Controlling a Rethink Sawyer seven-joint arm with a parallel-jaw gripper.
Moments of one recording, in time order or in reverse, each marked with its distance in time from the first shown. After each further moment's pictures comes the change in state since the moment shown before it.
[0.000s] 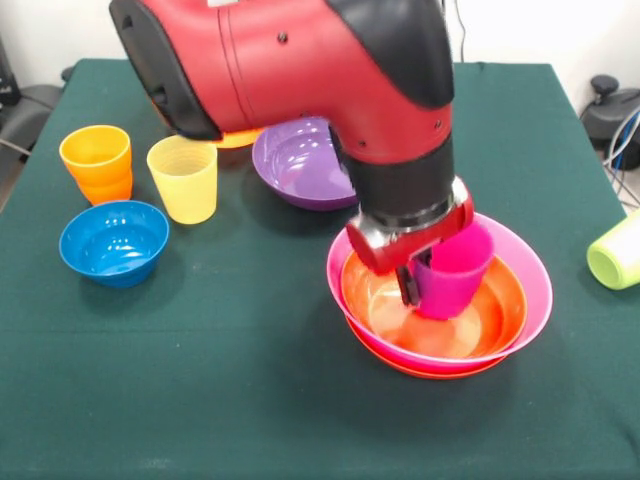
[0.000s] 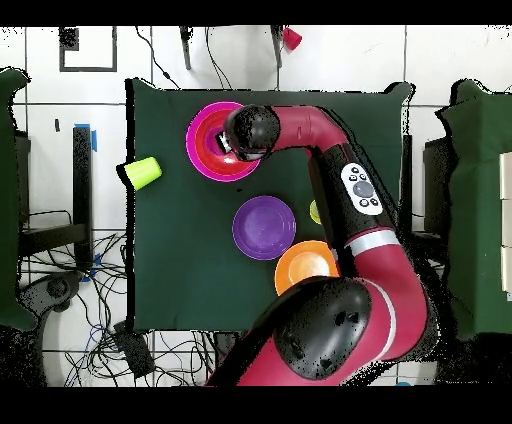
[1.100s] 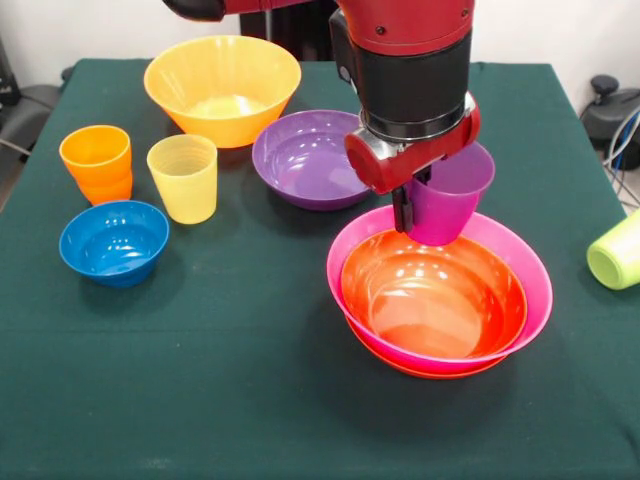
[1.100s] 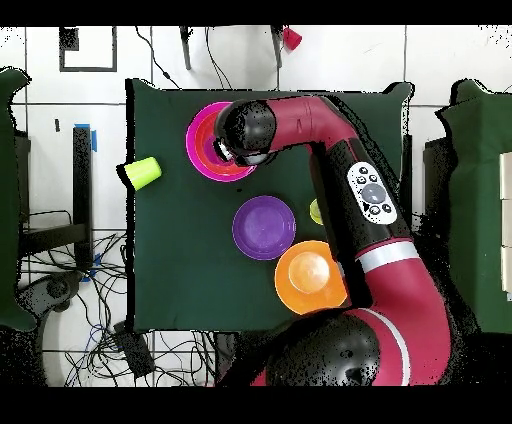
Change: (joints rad) arm 0.000 -0.166 -0.004 0.102 0.002 0.111 0.000
